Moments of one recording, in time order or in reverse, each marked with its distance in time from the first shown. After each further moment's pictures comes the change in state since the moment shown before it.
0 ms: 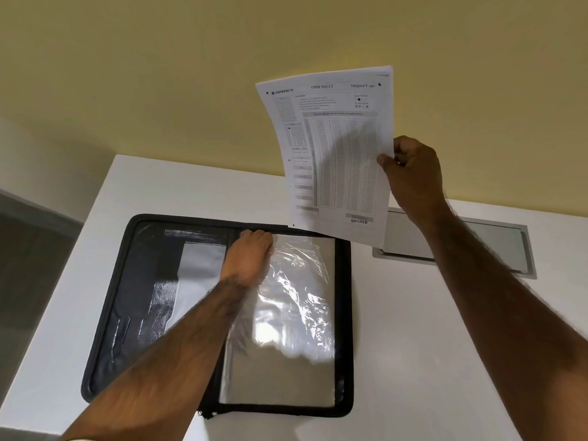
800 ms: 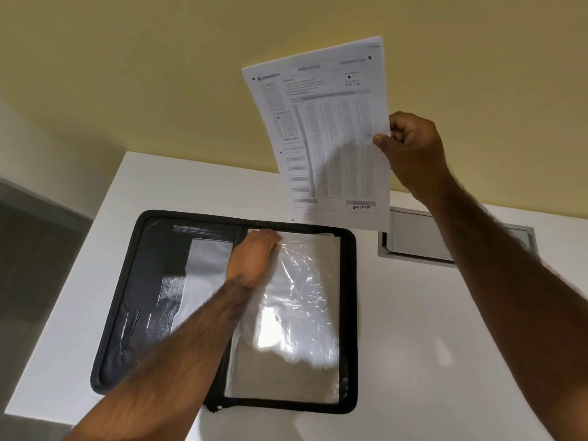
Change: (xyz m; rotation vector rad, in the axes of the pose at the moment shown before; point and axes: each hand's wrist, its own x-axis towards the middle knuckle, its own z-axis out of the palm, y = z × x) left_hand -0.010 0.000 0.005 -0.131 0.047 -0.084; right_hand 0.019 -0.029 0.001 0.080 -0.123 -0.084
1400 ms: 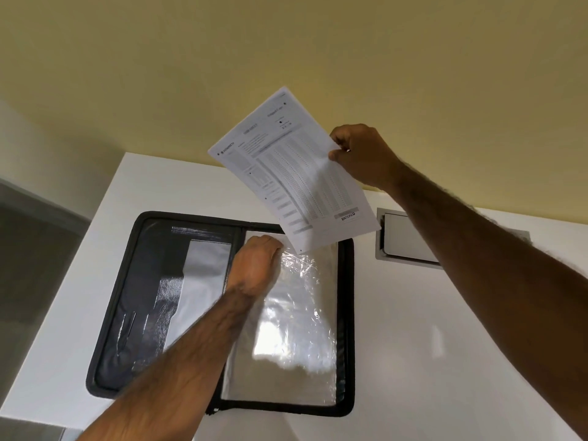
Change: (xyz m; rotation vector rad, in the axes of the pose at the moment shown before) left_hand -0.012 0.012 -0.001 0.023 0.057 0.009; right_hand 0.026 -0.015 0.048 -0.336 -0.339 -0.154
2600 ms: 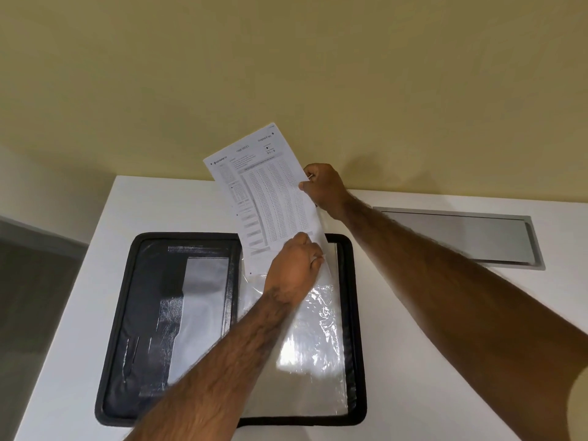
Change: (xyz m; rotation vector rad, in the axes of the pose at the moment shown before) left_hand 0.013 0.079 -0.008 -0.171 -0.158 0.089; right_hand 0.010 0.030 0.097 0.444 0.073 0.315
